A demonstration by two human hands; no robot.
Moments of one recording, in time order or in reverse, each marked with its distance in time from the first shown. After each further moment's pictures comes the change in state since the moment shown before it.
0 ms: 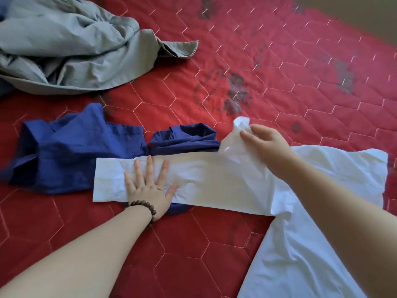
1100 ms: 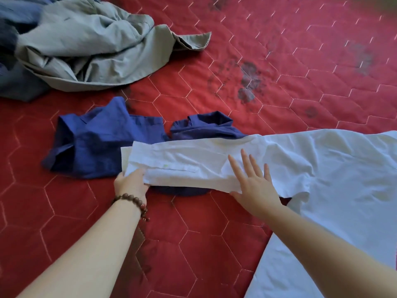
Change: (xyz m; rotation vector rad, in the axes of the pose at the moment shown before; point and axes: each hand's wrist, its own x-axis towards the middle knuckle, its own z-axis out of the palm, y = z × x) left_hand -0.034 -0.054 -0.039 -1.895 0.414 -0.728; right_hand -0.089 0.075 0.084 -1.093 -0.123 -0.119
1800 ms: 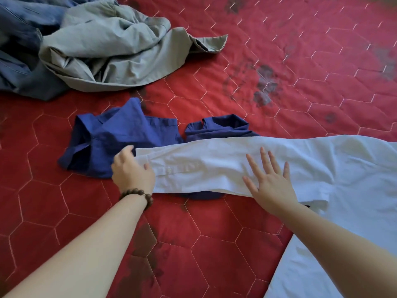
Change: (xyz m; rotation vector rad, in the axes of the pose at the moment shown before) left_hand 0.017 0.023 -0.011 1.007 0.159 0.746; right_hand 0.023 0.010 0.006 0.000 0.023 0.091
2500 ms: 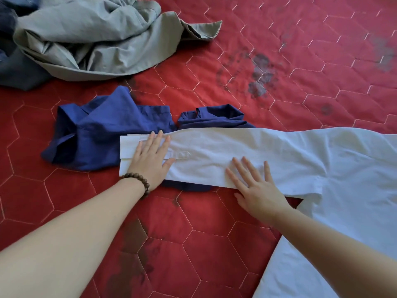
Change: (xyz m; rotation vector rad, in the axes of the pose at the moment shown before) left_hand 0.011 -0.002 0.043 0.515 -0.521 0.647; right_hand -0.022 -0.004 0.009 -0.224 0.056 -0.384
